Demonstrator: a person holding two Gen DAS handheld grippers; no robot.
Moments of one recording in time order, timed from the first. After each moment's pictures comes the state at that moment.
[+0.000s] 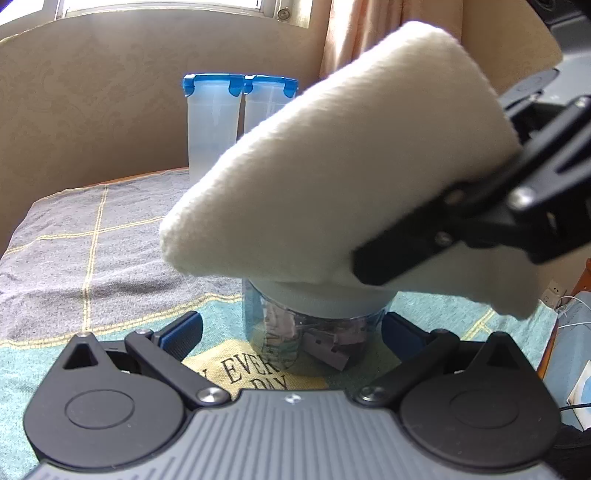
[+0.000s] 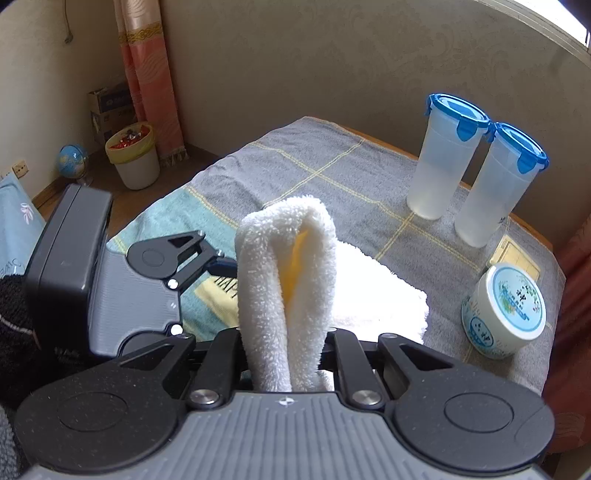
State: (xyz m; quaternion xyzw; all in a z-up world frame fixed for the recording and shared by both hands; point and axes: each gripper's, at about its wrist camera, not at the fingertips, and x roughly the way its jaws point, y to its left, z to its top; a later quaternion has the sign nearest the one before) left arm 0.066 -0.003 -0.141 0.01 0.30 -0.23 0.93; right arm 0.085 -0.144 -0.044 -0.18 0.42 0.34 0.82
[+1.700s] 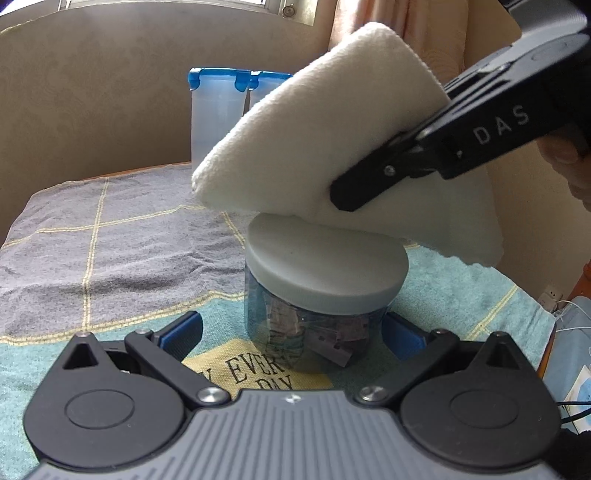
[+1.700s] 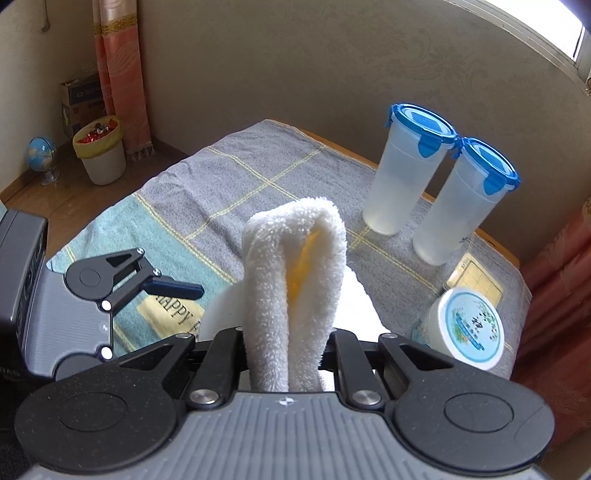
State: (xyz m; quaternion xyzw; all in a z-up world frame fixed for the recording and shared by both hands) left arm 0.071 0.004 -0.139 -0.01 0.31 -0.24 0.92; right arm 0.127 -0.141 -0.038 -0.21 0.41 0.30 0.84
